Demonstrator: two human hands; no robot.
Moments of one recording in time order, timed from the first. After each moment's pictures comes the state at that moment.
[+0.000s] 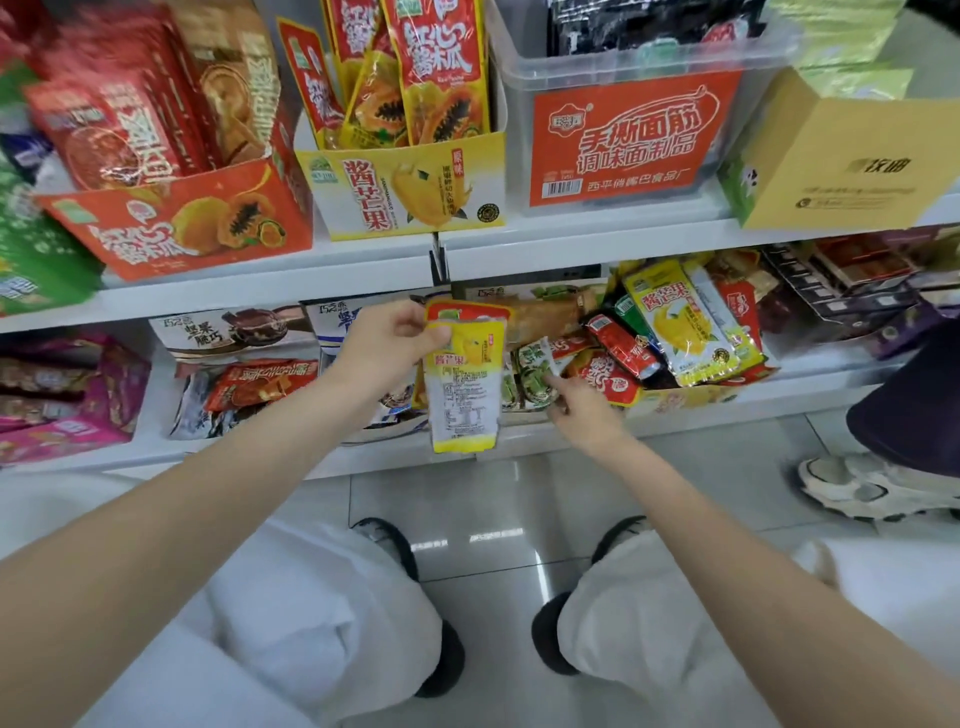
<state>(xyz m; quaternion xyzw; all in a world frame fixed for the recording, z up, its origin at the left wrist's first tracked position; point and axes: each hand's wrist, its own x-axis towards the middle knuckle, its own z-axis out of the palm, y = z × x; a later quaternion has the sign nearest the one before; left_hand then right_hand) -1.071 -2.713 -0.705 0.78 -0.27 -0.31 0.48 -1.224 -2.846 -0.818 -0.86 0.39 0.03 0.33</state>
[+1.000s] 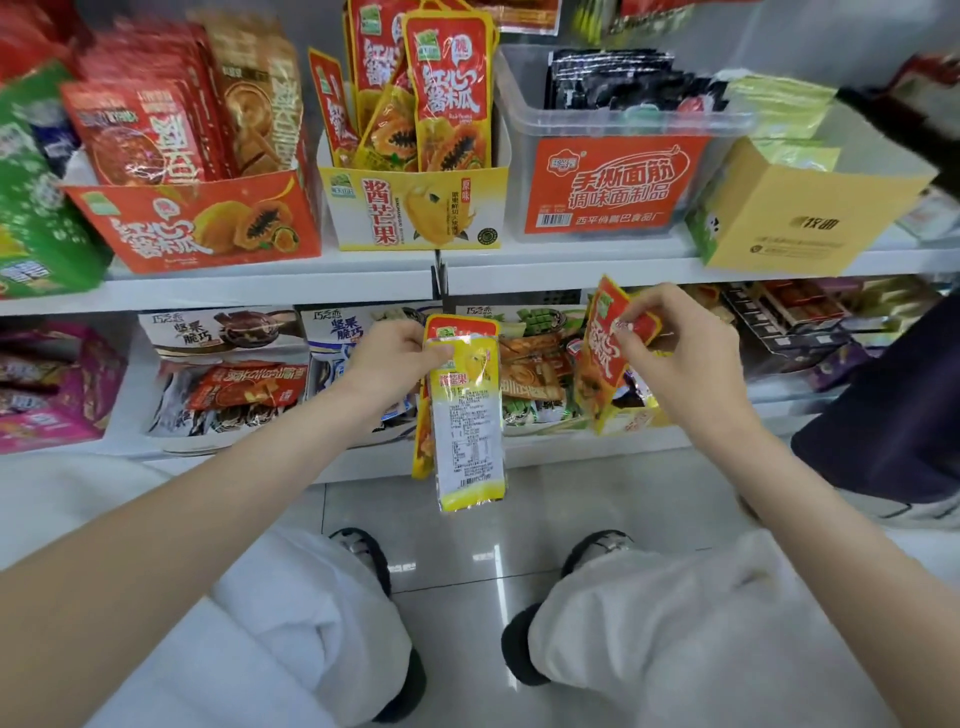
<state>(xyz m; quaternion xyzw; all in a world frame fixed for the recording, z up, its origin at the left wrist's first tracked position) -1.082 -2.704 -0.695 0.80 -0.26 -0.33 0.44 -1.277 -2.841 -0.676 -0.86 0.36 -0.30 0.22</state>
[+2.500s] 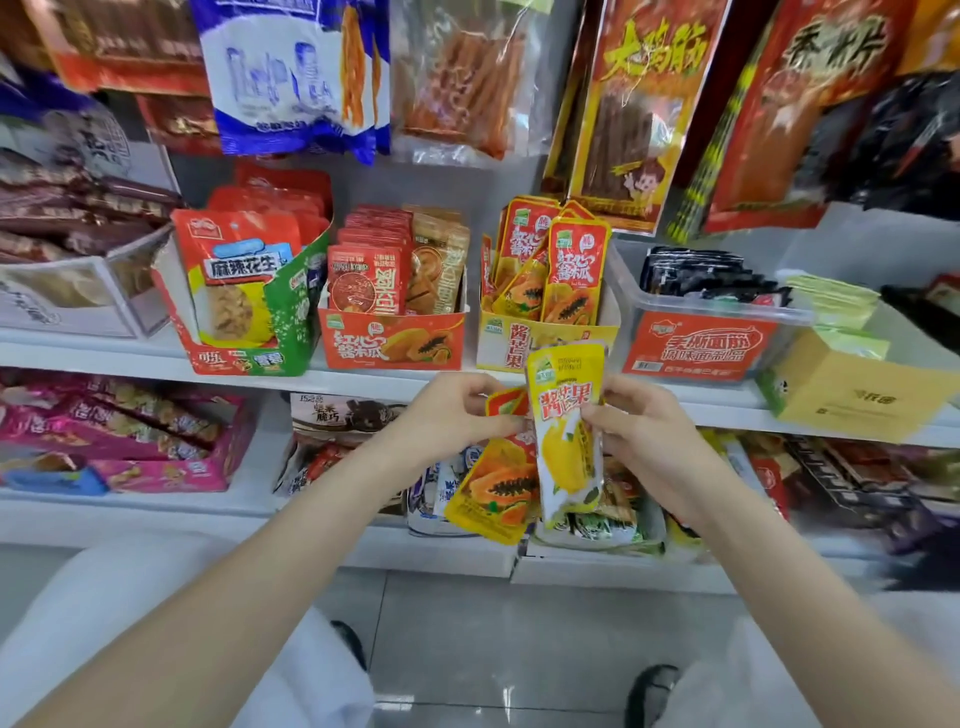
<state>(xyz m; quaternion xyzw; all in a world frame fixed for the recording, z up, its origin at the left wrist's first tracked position) -1.050 -2.628 -0.613 0.72 -0.36 -0.32 0.50 -1.188 -2.764 -0.612 -0.70 0.25 -0.19 0.65</state>
